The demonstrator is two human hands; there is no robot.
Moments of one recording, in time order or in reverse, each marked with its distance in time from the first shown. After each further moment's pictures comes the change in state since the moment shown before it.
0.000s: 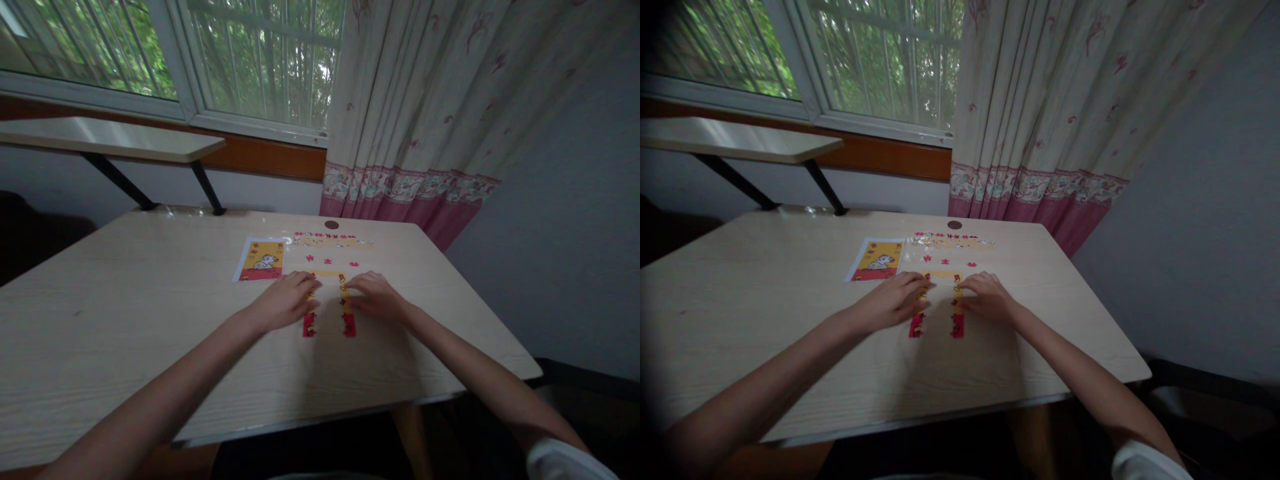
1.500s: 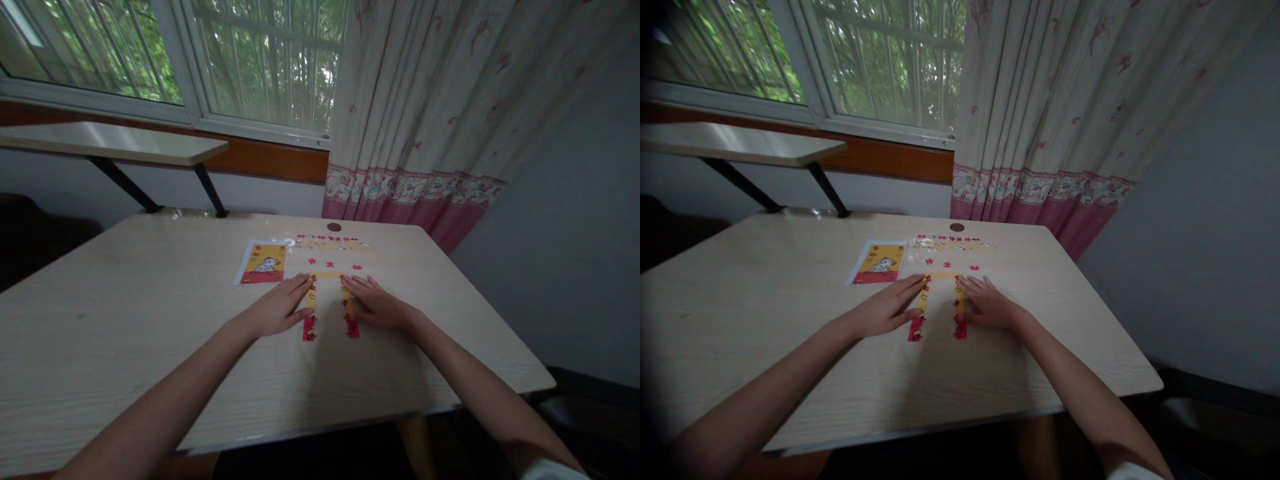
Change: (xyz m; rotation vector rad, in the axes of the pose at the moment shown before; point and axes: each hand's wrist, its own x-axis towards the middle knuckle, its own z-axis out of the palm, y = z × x) left_hand -0.017 -0.031 0.025 0.069 -0.088 -0.032; right_hand 0.003 0.000 0.001 0.078 -0.326 -0.008
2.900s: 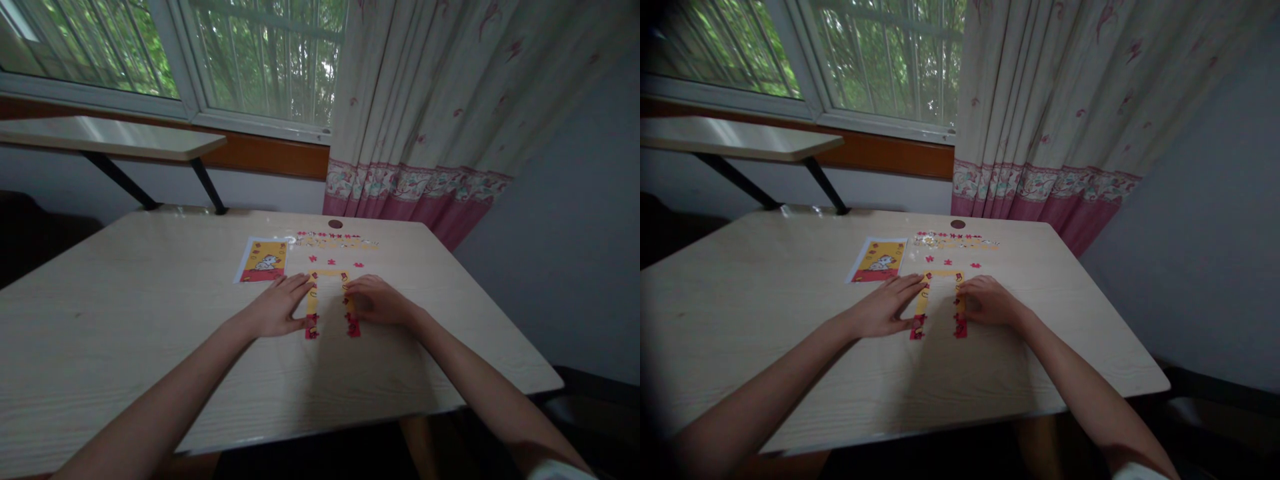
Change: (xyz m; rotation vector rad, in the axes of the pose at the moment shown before) left_hand -0.002 0.012 -0.015 0.012 -0.039 -0.047; right_hand 0.002 -0.002 -0.002 0.020 0.259 -0.192
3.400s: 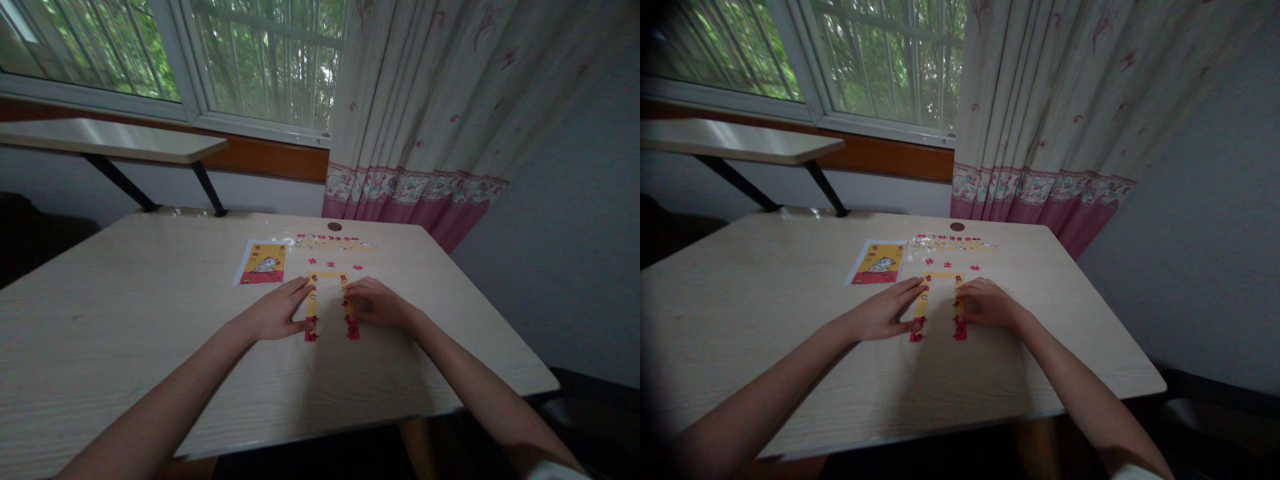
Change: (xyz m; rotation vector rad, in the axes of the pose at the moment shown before) left_hand 0.000 -0.003 0.005 -0.060 0.006 0.033; right_hand 0.001 0.001 0.000 0.026 -0.003 0.021
